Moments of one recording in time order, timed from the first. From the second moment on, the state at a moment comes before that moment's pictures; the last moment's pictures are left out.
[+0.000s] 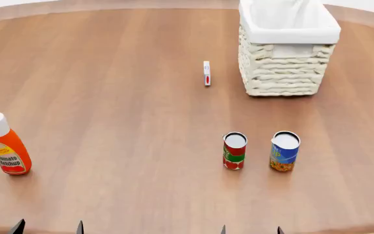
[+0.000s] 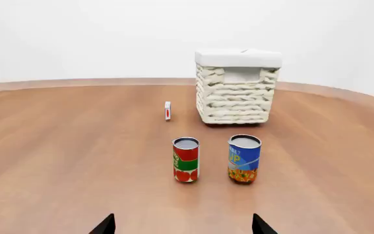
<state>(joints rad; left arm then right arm) 0.00 0.00 0.00 0.00 0.00 0.00 0.00 0.00 0.00 0.00 0.00 0.00 0.00 0.00</state>
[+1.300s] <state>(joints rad) 0.16 -0.15 0.06 0.94 -0.20 -0.28 -0.16 -0.09 0.03 -0.16 -1.01 -0.13 0.43 0.00</state>
